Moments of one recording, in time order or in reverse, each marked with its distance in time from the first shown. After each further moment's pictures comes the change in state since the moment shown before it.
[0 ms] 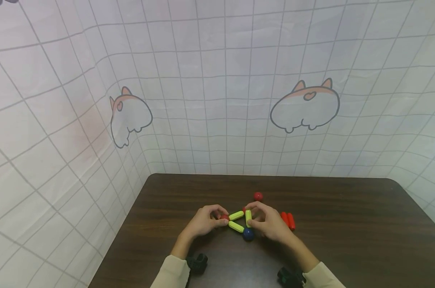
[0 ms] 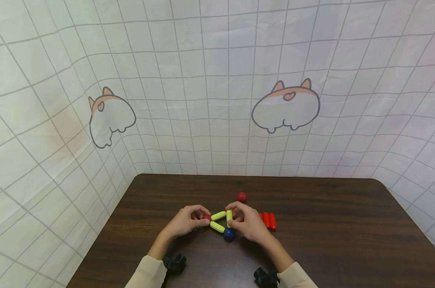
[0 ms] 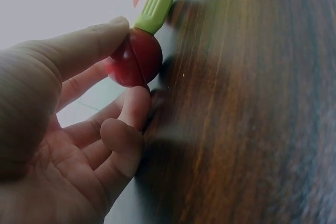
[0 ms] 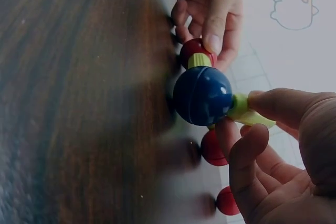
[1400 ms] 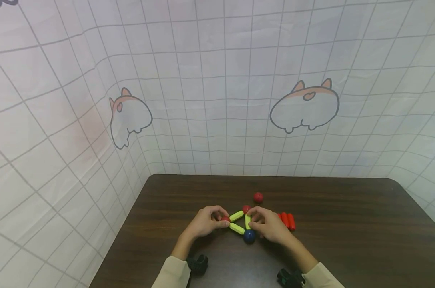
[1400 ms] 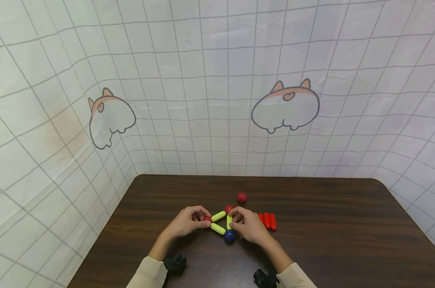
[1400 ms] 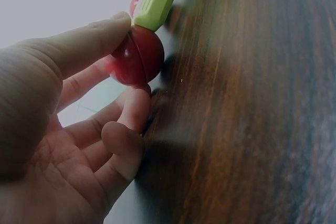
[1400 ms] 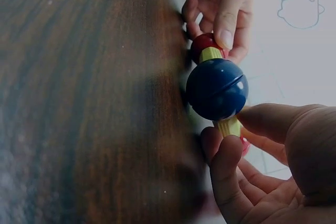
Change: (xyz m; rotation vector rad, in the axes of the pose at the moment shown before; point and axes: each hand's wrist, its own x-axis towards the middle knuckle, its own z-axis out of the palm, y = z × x) left_hand 0.000 0.001 0.001 -0.006 -0.004 -0.003; right_hand 0.002 0.011 0.004 -0.098 0.025 0.071
